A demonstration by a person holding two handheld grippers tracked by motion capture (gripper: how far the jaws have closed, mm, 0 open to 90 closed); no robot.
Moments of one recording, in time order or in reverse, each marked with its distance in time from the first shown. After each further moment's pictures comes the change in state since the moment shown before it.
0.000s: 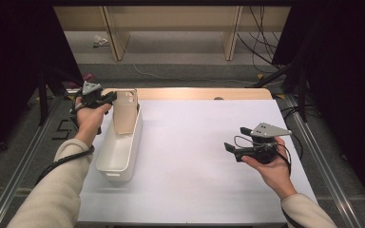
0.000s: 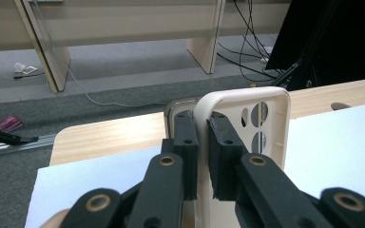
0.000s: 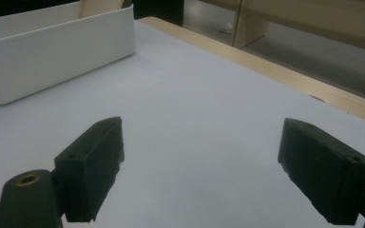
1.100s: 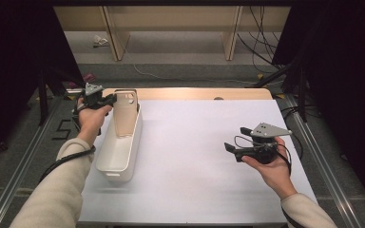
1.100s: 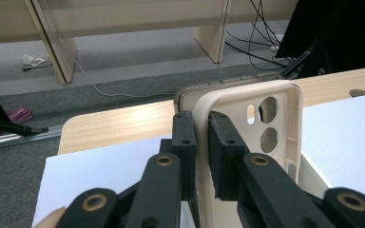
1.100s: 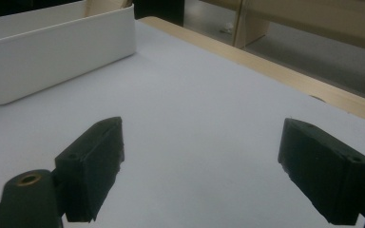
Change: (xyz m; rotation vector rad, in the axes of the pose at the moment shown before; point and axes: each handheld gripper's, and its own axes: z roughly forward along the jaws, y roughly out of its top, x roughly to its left) left arm 0.004 -0.006 0.008 0.042 0.032 0.018; right arm 0.000 0.000 -0.001 0.003 0.002 0.000
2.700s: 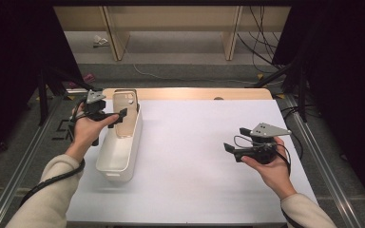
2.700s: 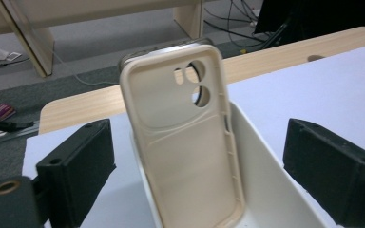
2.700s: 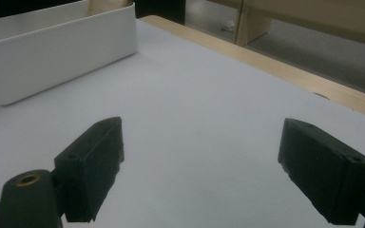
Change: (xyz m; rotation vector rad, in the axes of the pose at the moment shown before) left arm -0.029 -0.007 -0.043 0.064 -0.082 0.073; right arm 0.000 0.000 0.002 0.005 0.008 0.012
